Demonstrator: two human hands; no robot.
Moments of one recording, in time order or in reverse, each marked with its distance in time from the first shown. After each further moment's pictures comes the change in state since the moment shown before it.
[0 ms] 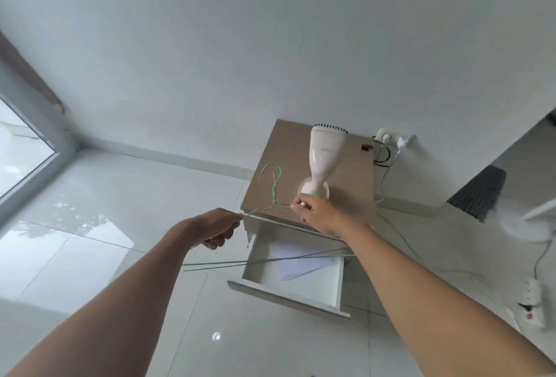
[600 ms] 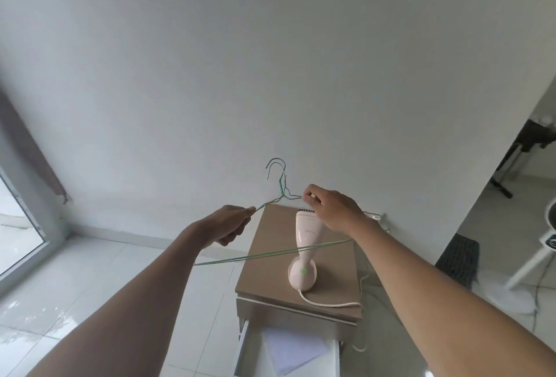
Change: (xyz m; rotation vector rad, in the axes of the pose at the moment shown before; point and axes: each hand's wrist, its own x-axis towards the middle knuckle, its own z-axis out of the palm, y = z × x) left_hand -0.125 0.151 -0.060 0.031 0.177 0.426; right_hand -0.074 -0.140 -0.171 -0.363 0.423 -0.161
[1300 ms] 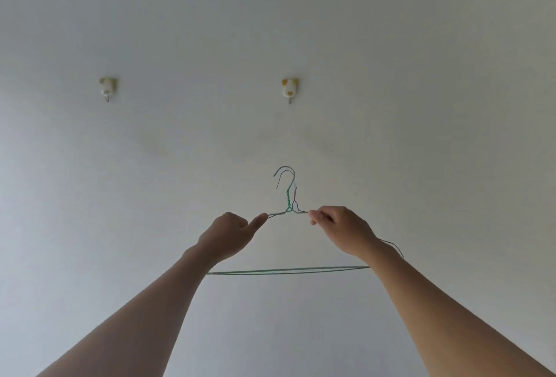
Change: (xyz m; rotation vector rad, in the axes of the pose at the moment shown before) left_hand 0.254 0.334 -0.113 0.426 0.623 0.508; right_hand 0.291 0.086 -0.258 0.071 0.512 -0.051
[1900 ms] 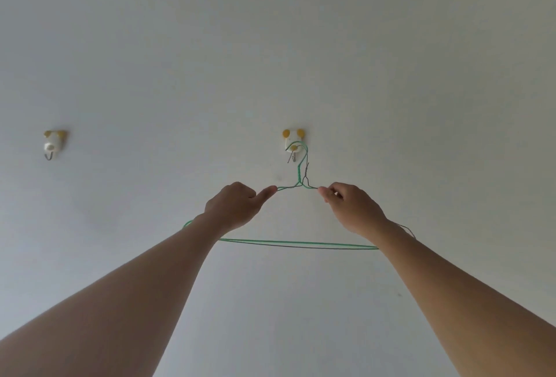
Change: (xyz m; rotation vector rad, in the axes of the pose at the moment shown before) left_hand 0.279 0.057 -0.041 0.132 0.316 0.255; right_hand 0.266 0.015 -0.041 -0.020 0.312 -0.078
